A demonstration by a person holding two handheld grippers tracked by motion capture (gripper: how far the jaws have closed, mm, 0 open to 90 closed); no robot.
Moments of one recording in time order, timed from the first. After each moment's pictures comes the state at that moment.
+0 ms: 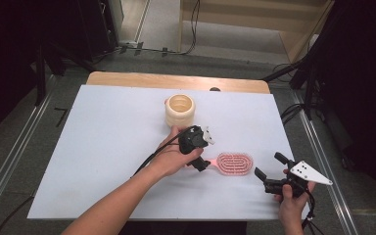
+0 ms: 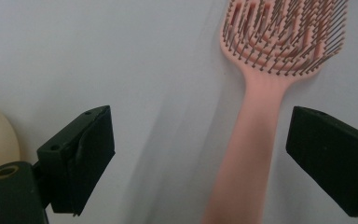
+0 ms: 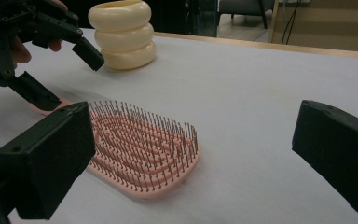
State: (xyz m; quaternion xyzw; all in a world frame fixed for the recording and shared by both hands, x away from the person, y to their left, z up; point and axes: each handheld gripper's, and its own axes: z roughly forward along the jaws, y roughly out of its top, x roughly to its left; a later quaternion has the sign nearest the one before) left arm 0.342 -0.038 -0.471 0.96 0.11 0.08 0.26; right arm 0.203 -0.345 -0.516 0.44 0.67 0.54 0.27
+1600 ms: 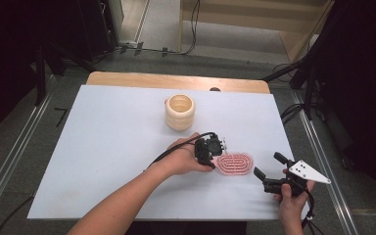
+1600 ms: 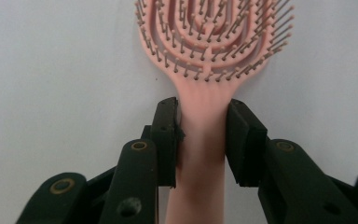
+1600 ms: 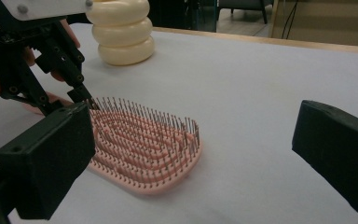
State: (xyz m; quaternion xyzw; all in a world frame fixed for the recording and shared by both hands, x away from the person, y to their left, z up) left arm 0.338 -0.081 -0.482 0.99 0.02 0.01 0.16; right arm 0.206 -0.343 -0.517 0.44 0.67 0.53 0.26
